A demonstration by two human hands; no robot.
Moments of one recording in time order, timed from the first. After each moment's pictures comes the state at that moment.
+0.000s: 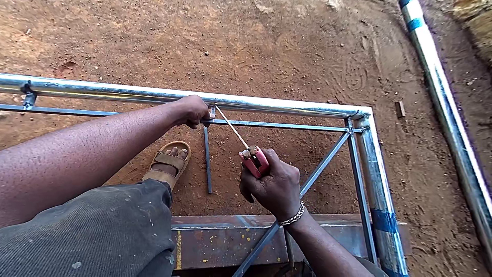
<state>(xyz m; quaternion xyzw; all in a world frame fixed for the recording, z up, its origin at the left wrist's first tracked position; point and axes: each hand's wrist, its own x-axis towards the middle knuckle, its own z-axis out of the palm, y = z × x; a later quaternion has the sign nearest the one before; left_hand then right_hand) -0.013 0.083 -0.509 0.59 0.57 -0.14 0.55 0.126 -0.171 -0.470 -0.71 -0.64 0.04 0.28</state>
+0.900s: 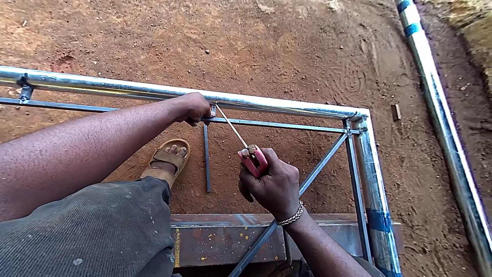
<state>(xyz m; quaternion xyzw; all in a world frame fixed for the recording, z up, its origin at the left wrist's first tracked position) -0.014 0.086 -0.514 0.61 0.55 -0.14 0.55 0.123 -0.171 -0.468 -0.71 -0.65 0.03 0.26</state>
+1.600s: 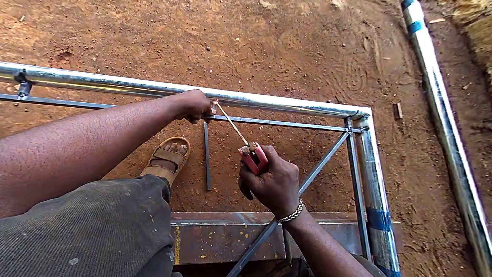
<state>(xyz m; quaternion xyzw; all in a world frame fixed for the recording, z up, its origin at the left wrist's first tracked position) -0.017 0.085 -0.513 0.62 0.54 -0.14 0.55 0.122 -0.171 -0.468 -0.72 -0.64 0.05 0.26</state>
